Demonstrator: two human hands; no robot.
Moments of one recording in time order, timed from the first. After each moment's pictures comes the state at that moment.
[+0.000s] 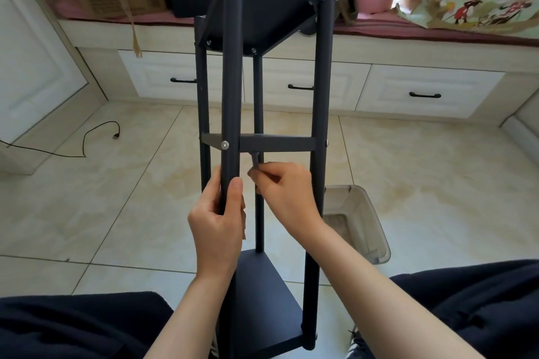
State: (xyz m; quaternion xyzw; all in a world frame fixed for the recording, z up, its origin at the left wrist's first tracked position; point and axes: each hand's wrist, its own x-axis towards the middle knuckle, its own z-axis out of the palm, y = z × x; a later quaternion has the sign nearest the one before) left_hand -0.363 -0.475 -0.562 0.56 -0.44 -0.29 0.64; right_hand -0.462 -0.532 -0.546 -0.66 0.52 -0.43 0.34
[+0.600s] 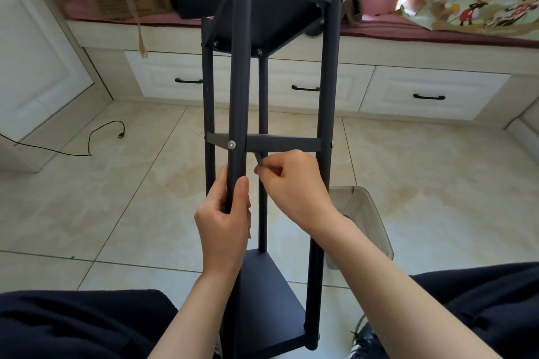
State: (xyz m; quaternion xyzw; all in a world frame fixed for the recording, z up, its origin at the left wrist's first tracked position) left_hand -0.363 -0.474 -0.563 0.56 -0.44 -0.29 0.64; right_hand -0.469 -0.525 -0.512 -0.72 0.54 -0.34 0.27
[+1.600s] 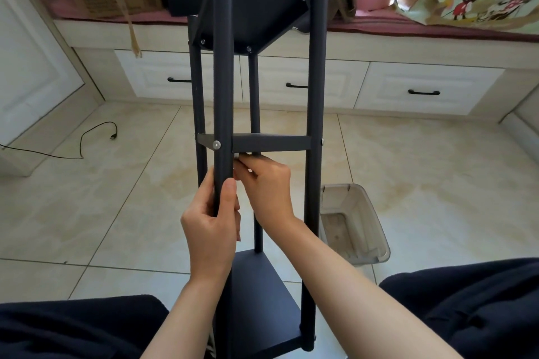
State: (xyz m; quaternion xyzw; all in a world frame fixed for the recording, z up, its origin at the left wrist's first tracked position) left_hand -0.358 -0.477 -0.568 0.55 -0.43 -0.28 0.66; right_hand -0.432 -0.553 -0.571 -0.69 0.45 -0.54 0.17
